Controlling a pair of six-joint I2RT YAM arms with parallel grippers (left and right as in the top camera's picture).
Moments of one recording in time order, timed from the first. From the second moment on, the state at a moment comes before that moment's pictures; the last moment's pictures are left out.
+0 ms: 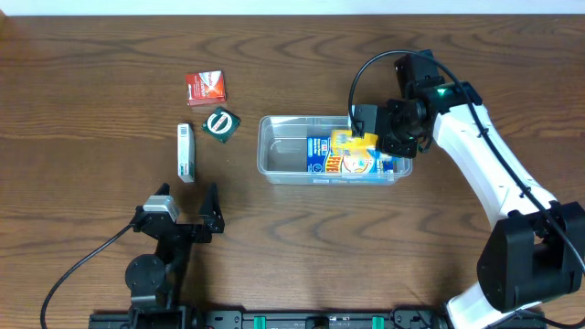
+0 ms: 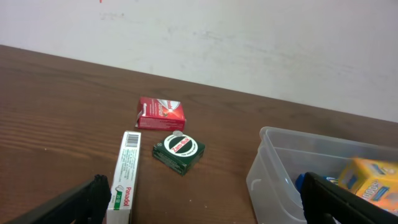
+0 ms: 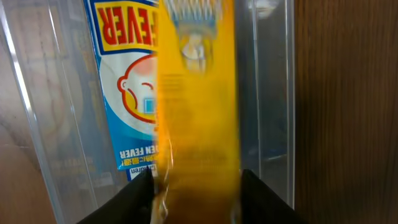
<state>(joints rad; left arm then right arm) 0.04 0.01 0.02 -0.10 0.17 -0.25 0.25 1.76 1.40 -0.94 -0.18 -1.15</state>
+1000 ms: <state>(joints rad) 0.04 0.01 0.02 -0.10 0.17 -0.25 0.35 1.76 1.40 -0.97 -0.27 -0.47</state>
